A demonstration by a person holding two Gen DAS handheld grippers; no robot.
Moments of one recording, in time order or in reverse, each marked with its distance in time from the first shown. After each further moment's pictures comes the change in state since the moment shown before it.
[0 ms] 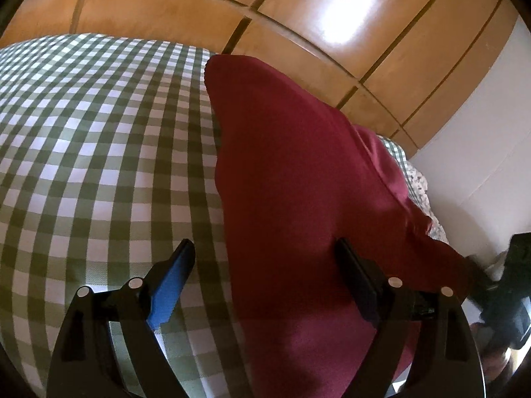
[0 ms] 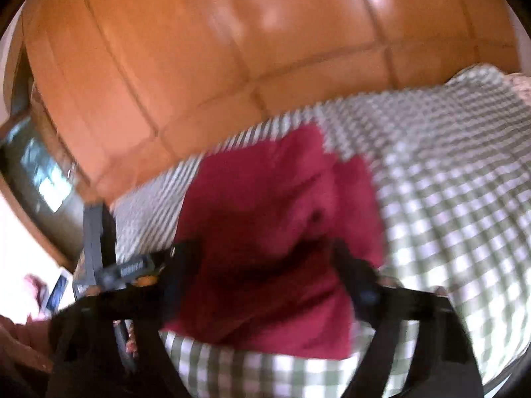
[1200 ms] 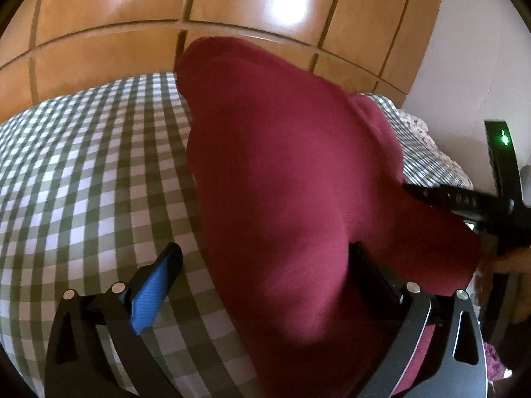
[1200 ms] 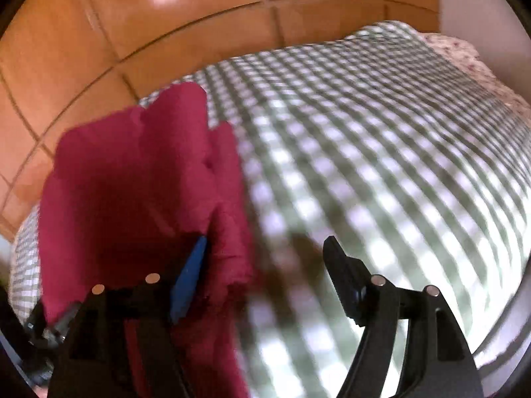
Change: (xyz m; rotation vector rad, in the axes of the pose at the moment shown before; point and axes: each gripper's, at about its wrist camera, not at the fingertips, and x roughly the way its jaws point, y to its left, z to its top) left arm 0.017 -0.049 -0.025 0.327 0.001 0.064; right arm 0.028 -0.073 -0.001 0.187 0.066 -0.504
